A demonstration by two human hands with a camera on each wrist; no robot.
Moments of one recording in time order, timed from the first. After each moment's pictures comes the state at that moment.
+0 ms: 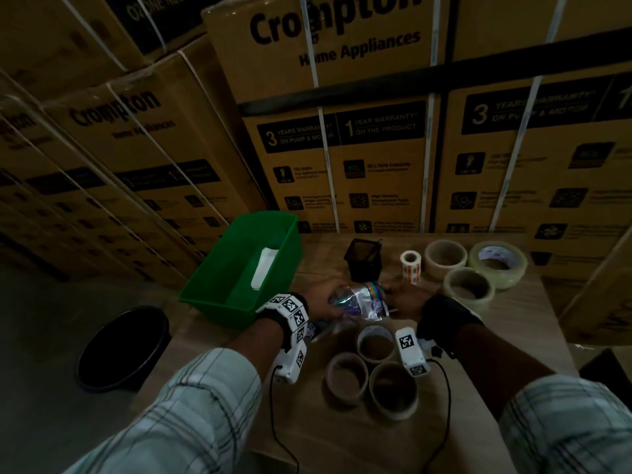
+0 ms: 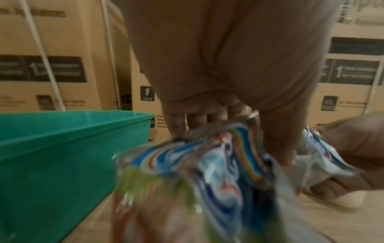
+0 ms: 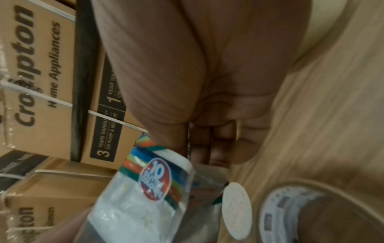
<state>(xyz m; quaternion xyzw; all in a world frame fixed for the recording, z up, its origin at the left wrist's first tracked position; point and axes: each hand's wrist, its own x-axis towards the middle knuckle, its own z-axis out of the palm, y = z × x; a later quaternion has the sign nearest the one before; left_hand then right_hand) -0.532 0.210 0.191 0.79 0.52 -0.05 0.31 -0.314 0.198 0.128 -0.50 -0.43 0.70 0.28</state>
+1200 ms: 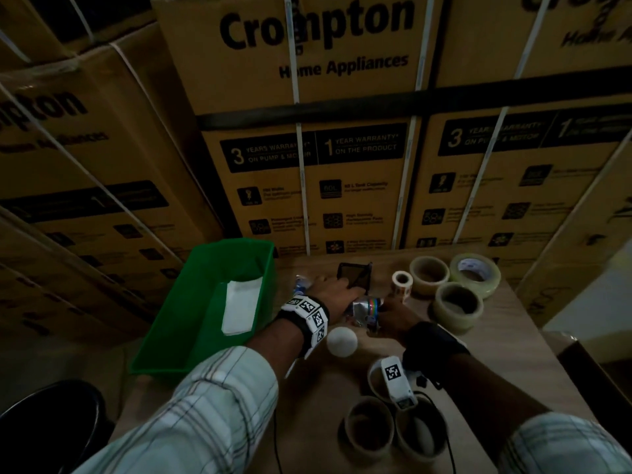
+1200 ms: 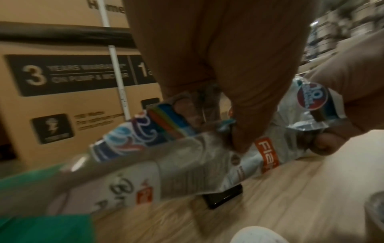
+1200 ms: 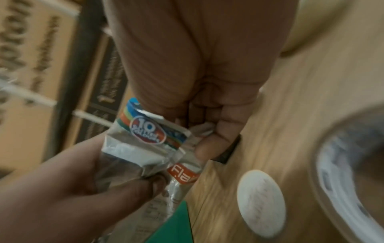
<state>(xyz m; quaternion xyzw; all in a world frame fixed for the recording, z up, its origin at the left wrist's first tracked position) -0.515 0.299 0.191 0.93 0.32 -0.16 -0.01 -0.369 0.218 0.138 -0.64 -0.41 0.53 0.37</state>
